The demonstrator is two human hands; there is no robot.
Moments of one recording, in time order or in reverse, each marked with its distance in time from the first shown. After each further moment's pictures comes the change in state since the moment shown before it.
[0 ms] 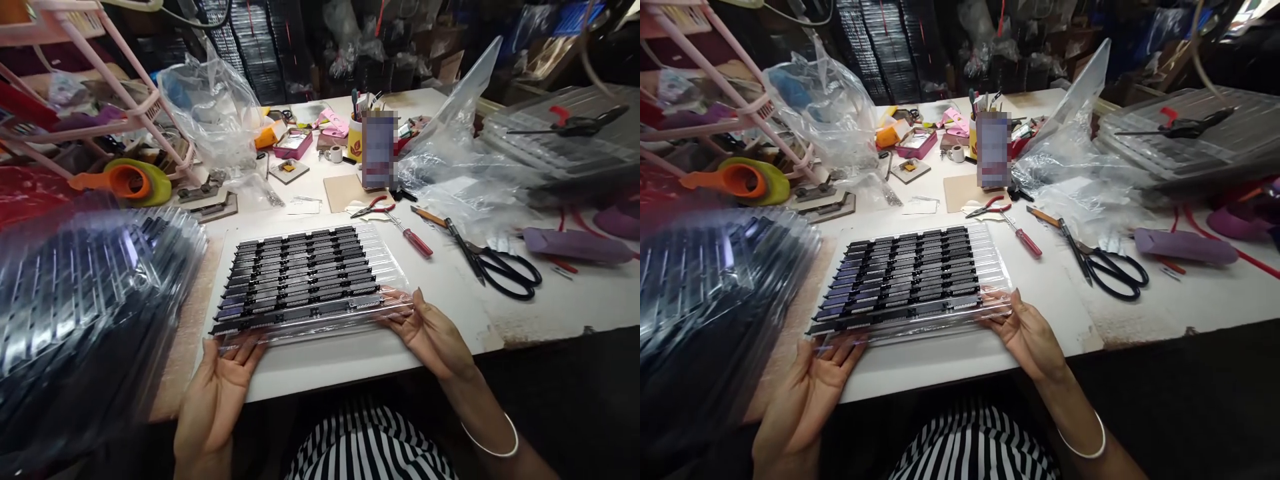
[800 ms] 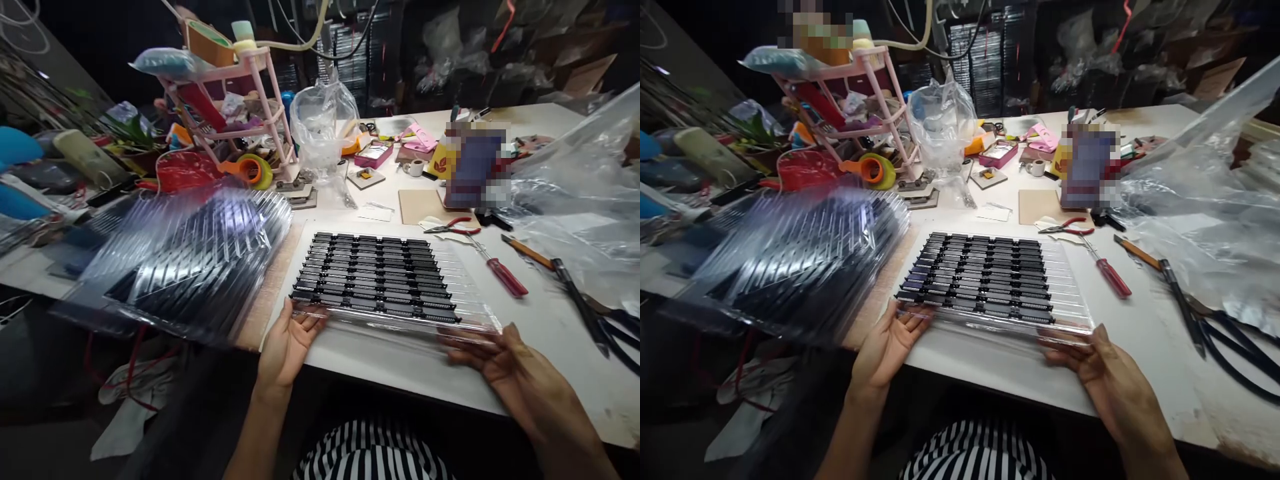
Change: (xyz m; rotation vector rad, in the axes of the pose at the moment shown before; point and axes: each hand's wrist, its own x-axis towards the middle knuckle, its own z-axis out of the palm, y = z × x) left_hand -0.011 -0.003 0.002 -0.077 -0.118 0.029; right_hand -0.006 -0.010 -0.010 -0.319 0.001 0.027
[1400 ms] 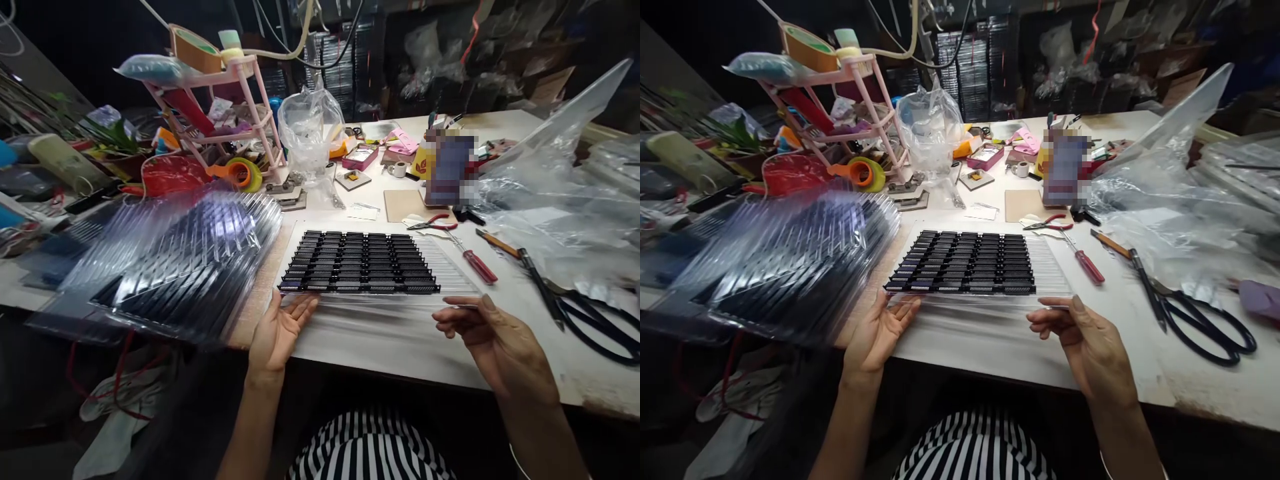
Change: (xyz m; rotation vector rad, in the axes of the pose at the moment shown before) left_hand 0.003 0.009 0.013 0.013 0.088 0.015; right_hand -0.001 -0.019 0.019 -0.095 -0.001 -0.280
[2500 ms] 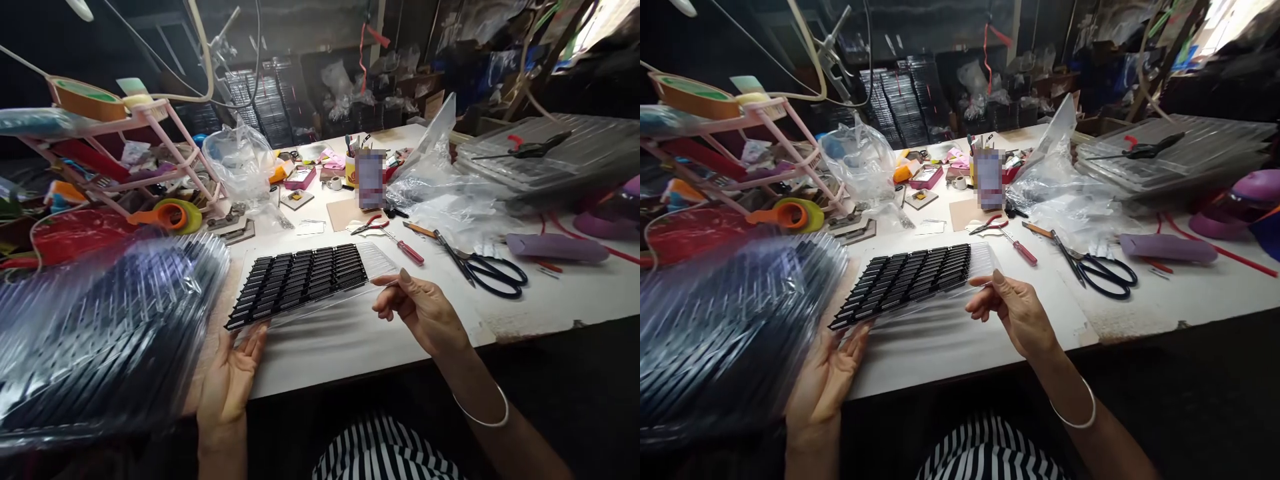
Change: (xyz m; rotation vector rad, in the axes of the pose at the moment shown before) left_hand 0.011 0.009 -0.006 0.063 -0.054 0.096; right_hand 0.001 -0.024 0.030 0.122 -0.121 -0.064
